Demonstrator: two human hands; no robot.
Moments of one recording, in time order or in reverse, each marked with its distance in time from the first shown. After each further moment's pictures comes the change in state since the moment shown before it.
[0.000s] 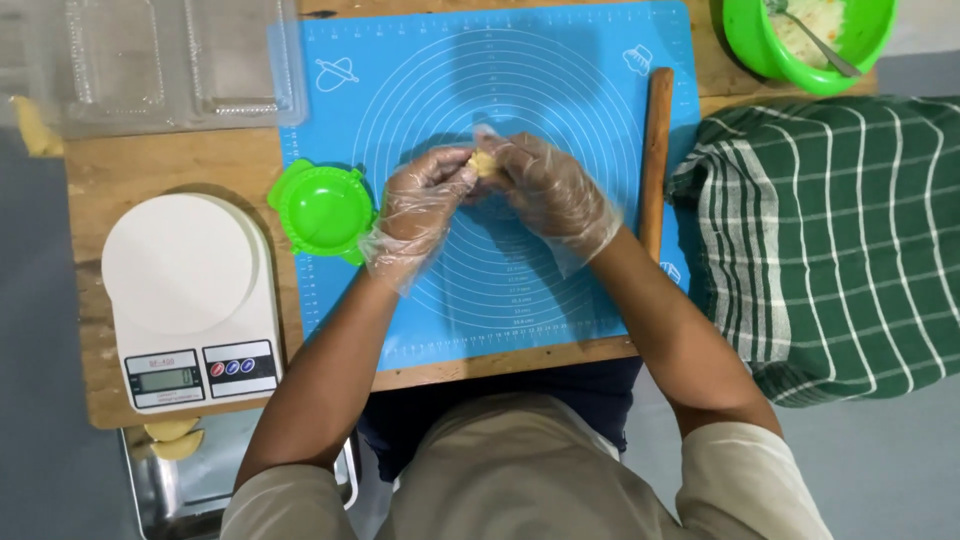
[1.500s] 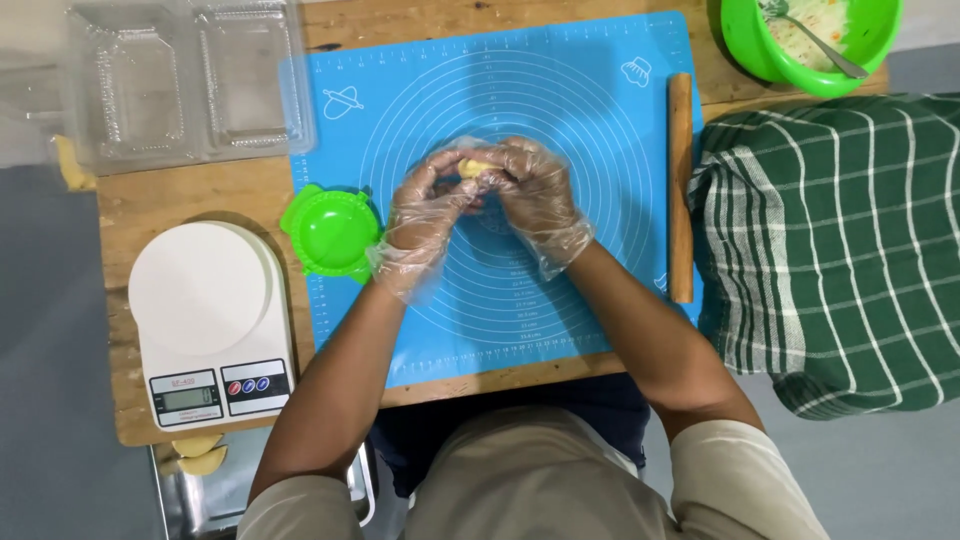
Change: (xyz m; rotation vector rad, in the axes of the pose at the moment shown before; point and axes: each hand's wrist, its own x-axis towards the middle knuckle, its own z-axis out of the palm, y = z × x) left_hand 0.000 0.005 0.006 -0.014 -0.039 0.129; right_hand 0.018 -0.017 0.028 0.658 0.340 0.181
